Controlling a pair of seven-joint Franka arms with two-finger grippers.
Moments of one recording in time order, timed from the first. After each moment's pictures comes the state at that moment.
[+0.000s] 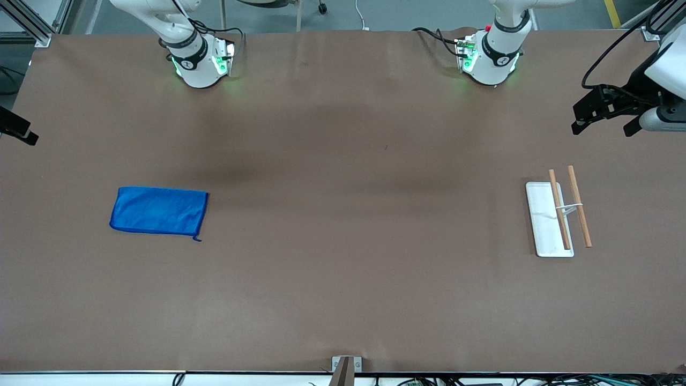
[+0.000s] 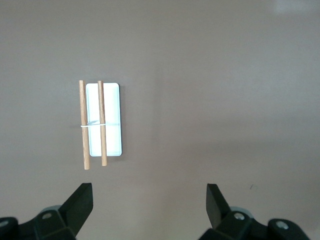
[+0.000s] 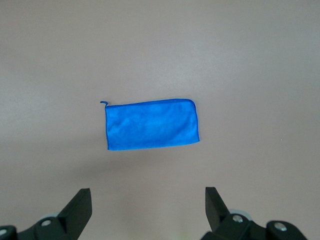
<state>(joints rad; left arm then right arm) -0.02 -0.02 -0.11 -1.50 -0.02 1.54 -0.08 -0.05 0.00 -0.11 -1.50 -0.02 1.51 0.00</state>
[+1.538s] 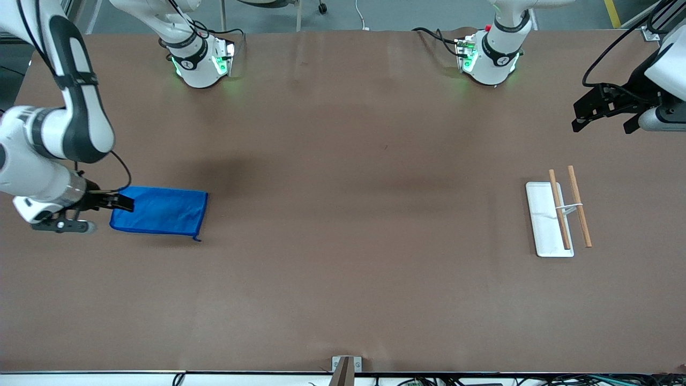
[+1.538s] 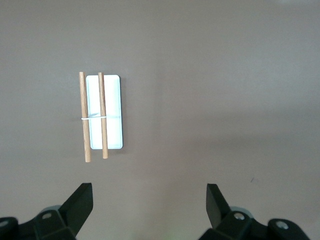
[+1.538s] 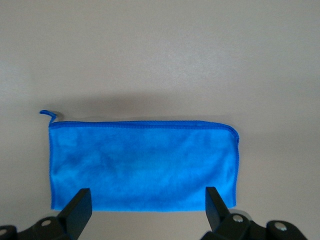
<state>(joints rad) -0.02 -0.02 -0.11 -1.49 -0.02 1.50 -0.08 -0.03 0.29 -0.10 -2.00 -0.03 2.24 -0.07</state>
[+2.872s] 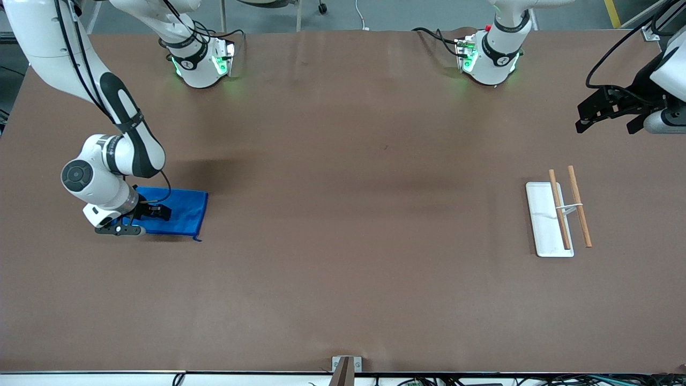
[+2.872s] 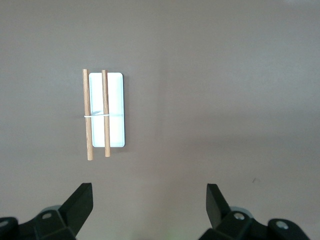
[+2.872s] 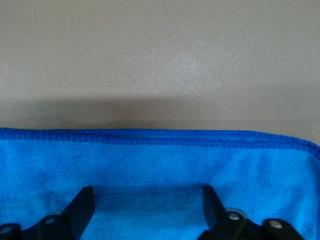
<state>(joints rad) -0.01 -0.02 -0.10 -1.49 -0.02 1.50 -0.08 -0.03 0.49 -0.10 -2.16 -0.03 2.65 -0.07</state>
